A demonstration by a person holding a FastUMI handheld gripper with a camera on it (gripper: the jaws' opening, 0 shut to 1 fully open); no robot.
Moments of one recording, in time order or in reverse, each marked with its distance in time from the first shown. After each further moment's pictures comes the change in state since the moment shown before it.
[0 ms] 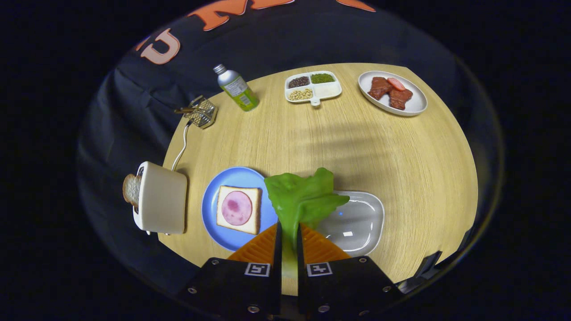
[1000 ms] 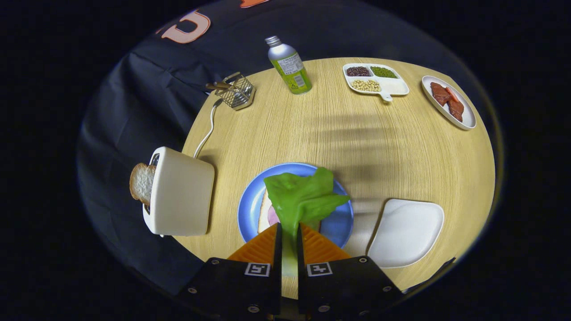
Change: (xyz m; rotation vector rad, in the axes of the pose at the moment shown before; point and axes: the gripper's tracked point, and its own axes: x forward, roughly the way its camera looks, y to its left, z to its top) arm 0.056 0.087 0.004 -0.079 0.094 0.099
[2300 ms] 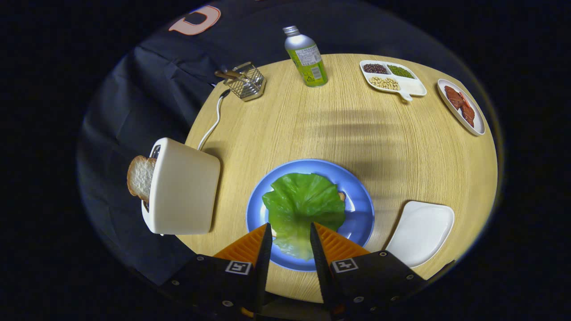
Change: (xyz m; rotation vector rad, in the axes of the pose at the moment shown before) arm 0.000 0.032 0.001 -0.044 0.011 0.036
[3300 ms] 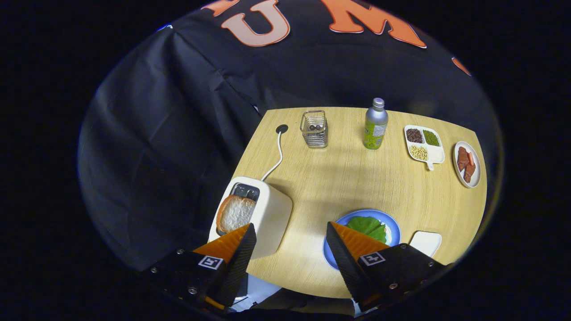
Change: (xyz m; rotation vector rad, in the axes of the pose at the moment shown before) arm -0.083 0.173 0.086 -0.138 -0.130 0.019
